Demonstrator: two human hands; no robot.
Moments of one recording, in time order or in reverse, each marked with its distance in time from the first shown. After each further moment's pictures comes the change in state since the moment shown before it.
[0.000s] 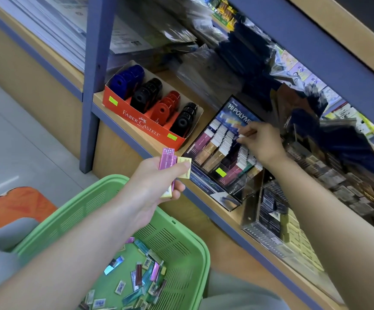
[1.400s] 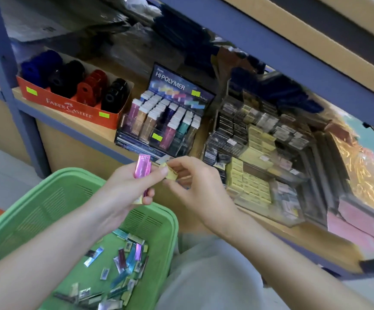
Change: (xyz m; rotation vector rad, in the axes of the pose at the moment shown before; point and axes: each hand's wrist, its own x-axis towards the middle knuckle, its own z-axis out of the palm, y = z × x) left_hand -0.034 -0.051 0.051 0.242 -0.189 -0.006; right_hand -0.197 -0.029 -0.004 0.293 -0.070 -0.133
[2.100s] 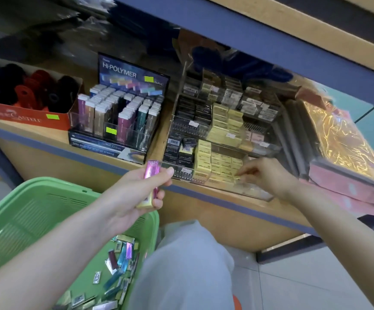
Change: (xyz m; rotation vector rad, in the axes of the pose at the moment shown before) left_hand -0.003 -0.012 0.088 -0.034 -0.135 -0.172; right_hand -0.069 0.168 -0.140 -0.367 -0.162 0.445
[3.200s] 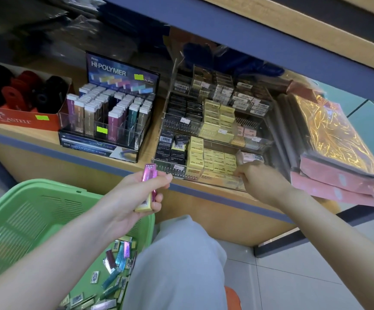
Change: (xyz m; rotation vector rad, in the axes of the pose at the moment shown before) left_hand 0.001 -0.012 0.013 -0.001 0.017 -0.031; right_hand -0.019 -0.002 0.017 -0.431 -0.021 0.060
